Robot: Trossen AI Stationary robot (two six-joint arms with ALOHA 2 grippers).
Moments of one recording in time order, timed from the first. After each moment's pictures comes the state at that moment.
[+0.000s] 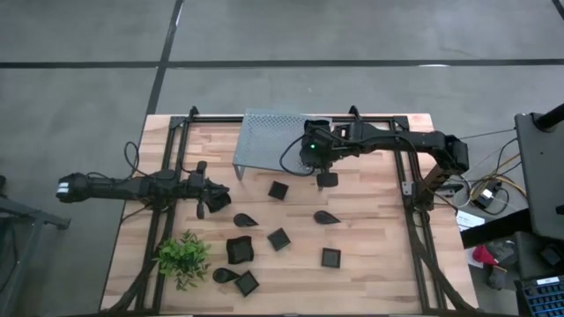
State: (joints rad) left arm 0.00 0.26 0.01 0.03 -0.08 -0.09; right arm -0.18 1.67 1.50 -0.98 0.13 -0.33
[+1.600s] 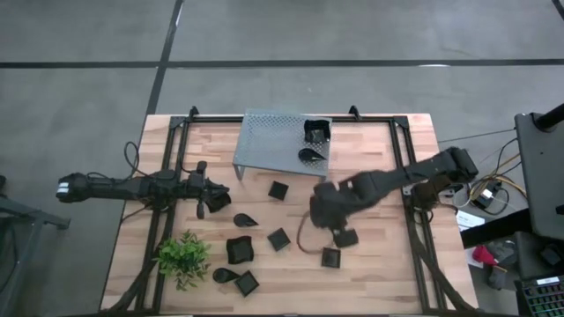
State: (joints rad) left arm 0.00 0.26 0.01 0.03 -0.08 -0.09; right arm 0.27 1.65 1.50 -1.07 -0.05 -0.01
